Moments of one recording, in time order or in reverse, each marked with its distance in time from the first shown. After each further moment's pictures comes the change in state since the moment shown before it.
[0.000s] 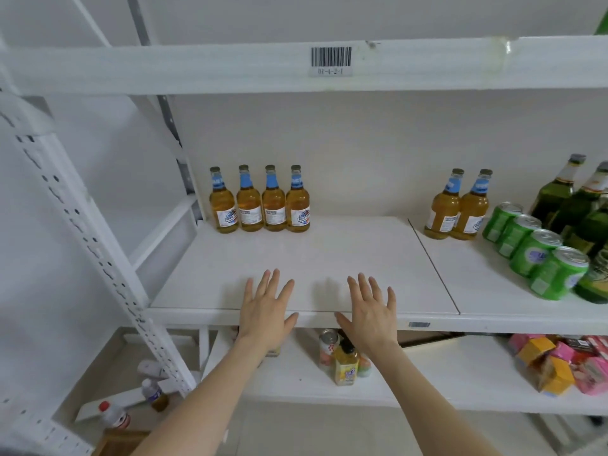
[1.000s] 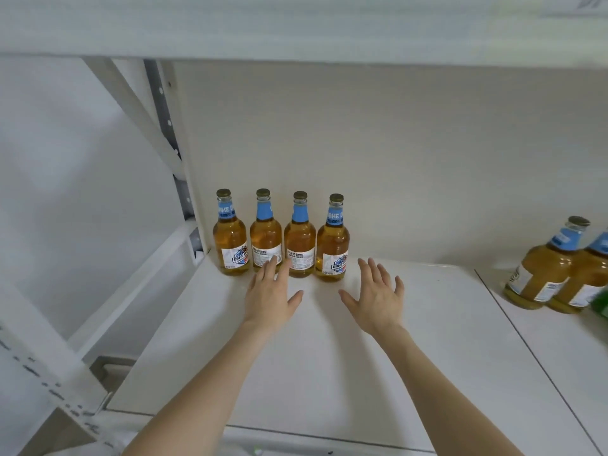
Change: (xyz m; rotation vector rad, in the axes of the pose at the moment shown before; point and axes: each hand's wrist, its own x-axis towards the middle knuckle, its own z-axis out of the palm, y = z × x) left_hand 0.222 -0.106 0.050 -0.330 0.180 -0.150; right_hand 0.257 -0.049 0.052 0.073 0.075 0.055
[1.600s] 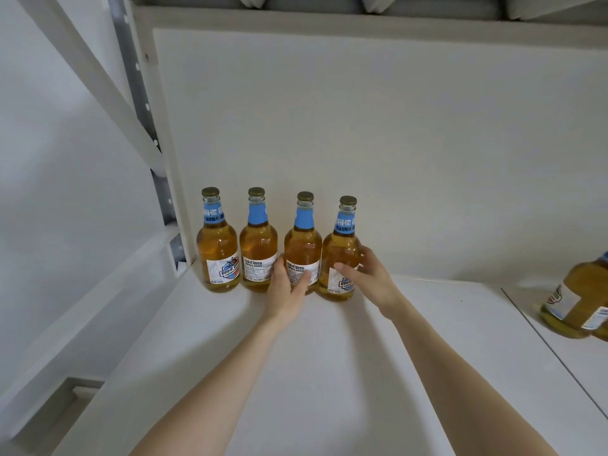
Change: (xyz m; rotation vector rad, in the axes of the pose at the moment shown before) left_hand 0.081 0.002 0.067 -0.982 0.086 -0.179; right_hand 0.100 -0.003 0.024 1.217 -0.203 0.059
